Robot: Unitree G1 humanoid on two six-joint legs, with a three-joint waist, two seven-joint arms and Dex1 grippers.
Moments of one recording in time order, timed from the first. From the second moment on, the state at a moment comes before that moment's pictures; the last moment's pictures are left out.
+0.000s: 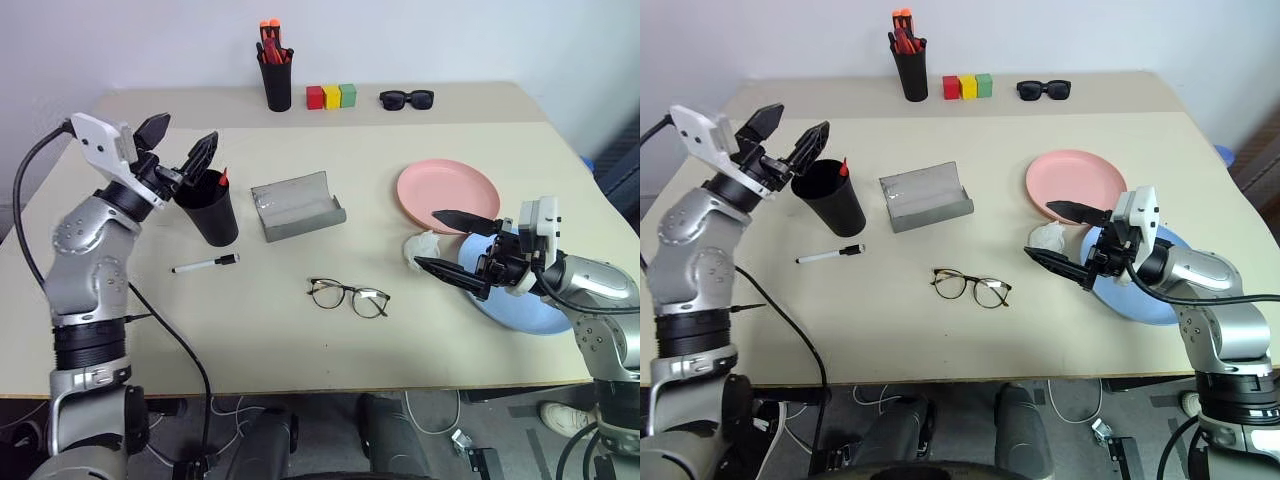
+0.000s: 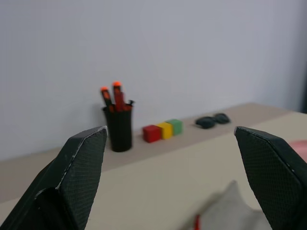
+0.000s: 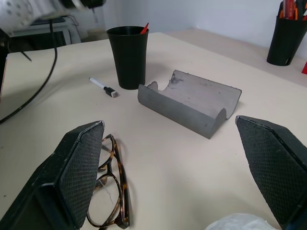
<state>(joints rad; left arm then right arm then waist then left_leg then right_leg) -0.53 0.59 0.31 -0.04 -0.56 0.34 -0.64 -0.21 -0.73 -0.21 -0.18 0.65 0.32 1.07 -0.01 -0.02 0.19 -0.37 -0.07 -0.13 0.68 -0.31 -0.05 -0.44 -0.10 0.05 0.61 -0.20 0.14</state>
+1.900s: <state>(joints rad) -0.48 0.82 -0.17 0.13 -0.19 0.47 -1.11 -0.21 -0.72 -0.21 -0.18 0.64 0.30 1.05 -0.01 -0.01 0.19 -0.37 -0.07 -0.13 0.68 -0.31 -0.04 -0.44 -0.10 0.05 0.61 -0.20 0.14</state>
